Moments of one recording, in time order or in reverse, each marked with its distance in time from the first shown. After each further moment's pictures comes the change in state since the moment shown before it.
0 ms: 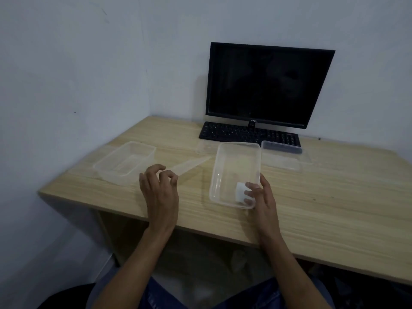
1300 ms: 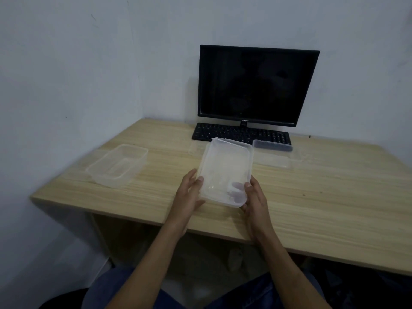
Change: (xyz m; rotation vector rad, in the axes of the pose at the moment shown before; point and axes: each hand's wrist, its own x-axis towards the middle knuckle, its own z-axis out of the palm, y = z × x) left_hand -0.007 0.069 -0.008 -1.012 -0.612 -0.707; right_hand 0.001 0.001 -0.005 0.193 -0.101 0.022
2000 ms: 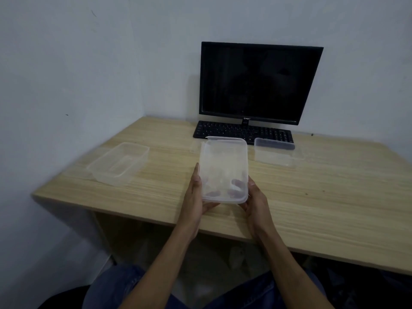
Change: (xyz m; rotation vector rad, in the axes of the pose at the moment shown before) left_hand 0.002 -0.019 0.017 -0.160 -0.057 0.056; right_hand 0.004 0.002 0.000 -0.050 -0.065 0.042
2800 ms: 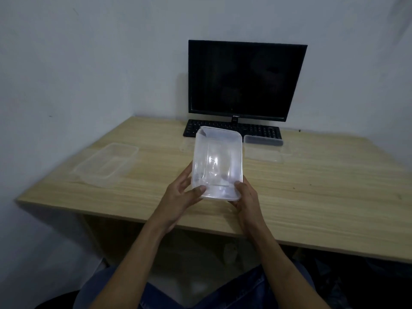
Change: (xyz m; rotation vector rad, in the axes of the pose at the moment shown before) left_hand 0.002 0.020 -0.029 0.118 -0.276 0.012; right_hand -0.015 -0.019 0.002 0.064 -0.024 -0.053
